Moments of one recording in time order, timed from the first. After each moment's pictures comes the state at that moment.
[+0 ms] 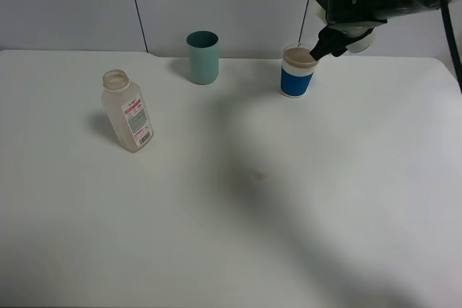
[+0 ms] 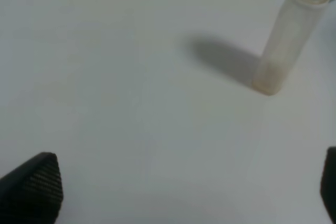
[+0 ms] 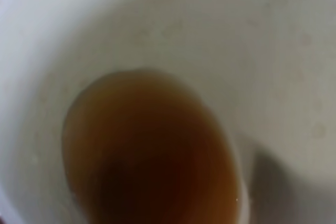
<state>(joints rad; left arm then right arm) 0.02 0.00 -0.51 -0.02 1.05 -0.05 0.44 1.93 -1.30 -1.30 0.76 0.74</state>
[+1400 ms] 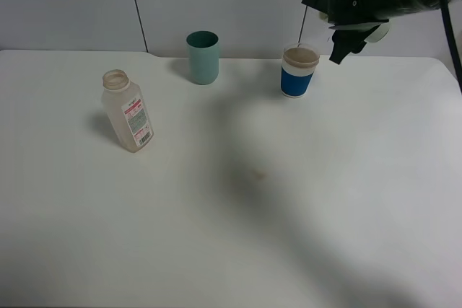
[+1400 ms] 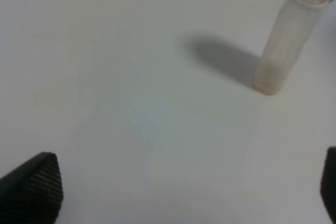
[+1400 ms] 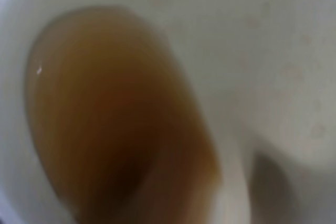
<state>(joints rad) 0.02 0.00 -0.51 -0.02 1.05 -0.05 0.44 1.93 -1.30 -1.39 0.84 0.47</state>
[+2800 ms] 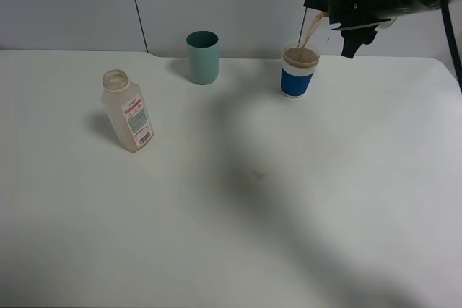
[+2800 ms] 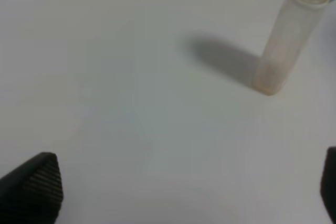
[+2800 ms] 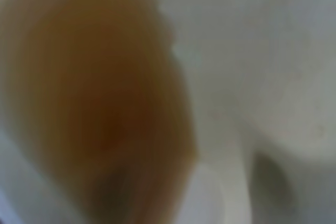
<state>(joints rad) 0.02 0.00 -0.51 -0.02 1.05 -0.05 0.44 1.93 -1.30 -1.48 0.89 0.38</state>
